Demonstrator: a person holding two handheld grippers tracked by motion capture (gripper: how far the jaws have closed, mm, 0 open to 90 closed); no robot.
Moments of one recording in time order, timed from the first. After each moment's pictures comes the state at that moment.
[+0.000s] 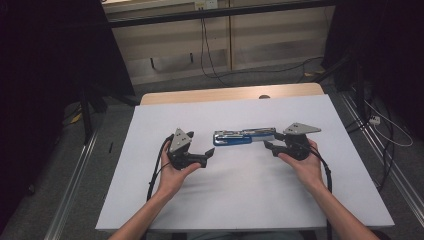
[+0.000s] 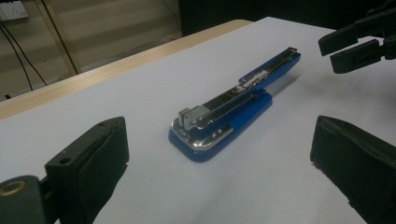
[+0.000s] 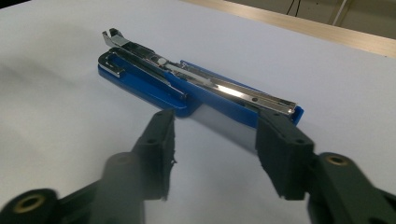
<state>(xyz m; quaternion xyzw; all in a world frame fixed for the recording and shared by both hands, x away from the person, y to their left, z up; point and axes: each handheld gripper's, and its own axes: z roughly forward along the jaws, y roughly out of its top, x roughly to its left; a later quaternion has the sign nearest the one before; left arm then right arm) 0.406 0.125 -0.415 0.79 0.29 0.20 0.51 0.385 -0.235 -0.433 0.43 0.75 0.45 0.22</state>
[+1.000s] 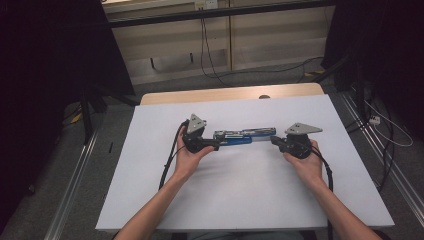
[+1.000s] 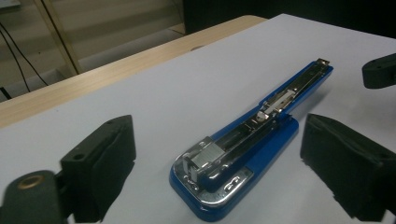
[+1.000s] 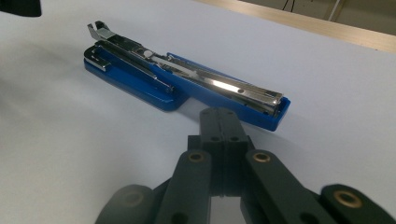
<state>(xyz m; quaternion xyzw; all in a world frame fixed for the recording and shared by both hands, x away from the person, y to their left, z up) 0.452 0.086 -0.420 0.79 0.30 0.20 0.50 0.389 -0.242 -0.440 0.44 0.75 0.44 0.22</state>
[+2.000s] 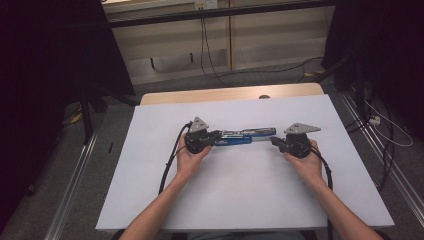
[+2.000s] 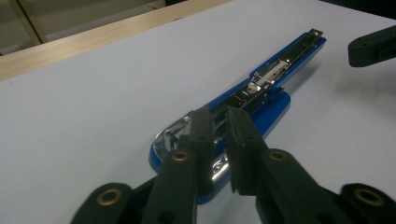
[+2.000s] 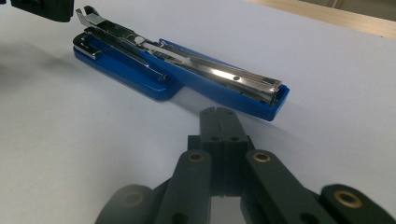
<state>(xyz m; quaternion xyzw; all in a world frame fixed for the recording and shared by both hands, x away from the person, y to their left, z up) 0.460 0.084 -0.438 0.82 0.29 0.13 0.48 0.394 -0.244 -0.446 0.44 0.76 0.42 0.21</state>
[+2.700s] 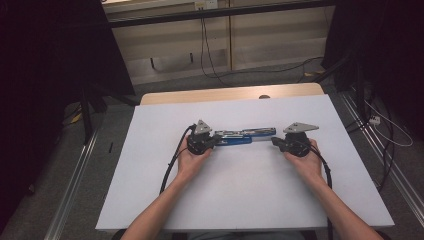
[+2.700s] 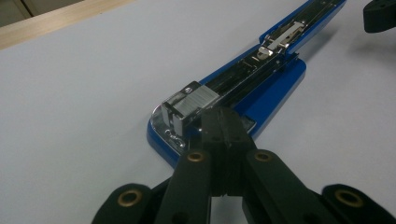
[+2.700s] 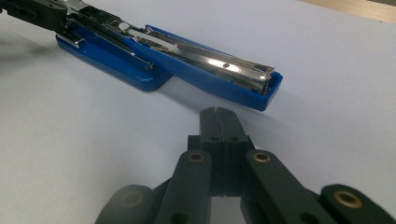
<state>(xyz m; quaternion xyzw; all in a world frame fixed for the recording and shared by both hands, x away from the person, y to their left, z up) 0.463 0.080 -0.451 0.84 0.29 0.14 0.44 0.400 -0.246 -0.451 0.46 0.76 0.40 0.21</state>
